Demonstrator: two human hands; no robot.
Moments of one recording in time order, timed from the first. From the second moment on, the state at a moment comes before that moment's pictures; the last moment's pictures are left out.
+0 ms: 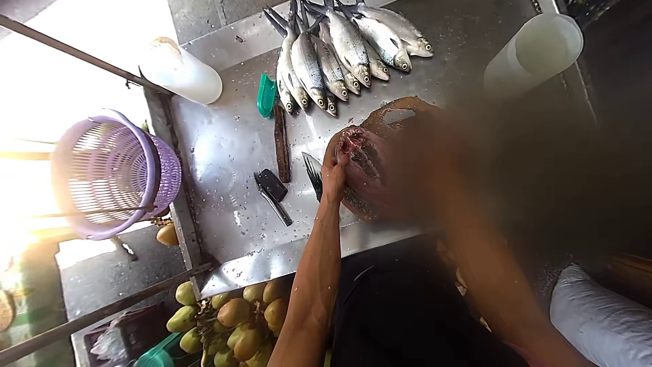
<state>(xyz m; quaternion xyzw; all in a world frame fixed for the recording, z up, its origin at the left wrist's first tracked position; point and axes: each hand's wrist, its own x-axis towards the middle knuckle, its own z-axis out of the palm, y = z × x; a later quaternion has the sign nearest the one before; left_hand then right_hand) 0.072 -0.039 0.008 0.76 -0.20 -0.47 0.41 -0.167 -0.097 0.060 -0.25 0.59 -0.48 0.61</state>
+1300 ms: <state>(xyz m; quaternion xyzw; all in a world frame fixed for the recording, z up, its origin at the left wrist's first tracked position) 0.086 -0.058 0.014 0.78 -0.36 -0.41 0.32 -0.178 -0.084 0.096 -0.43 0.42 -0.57 0.55</state>
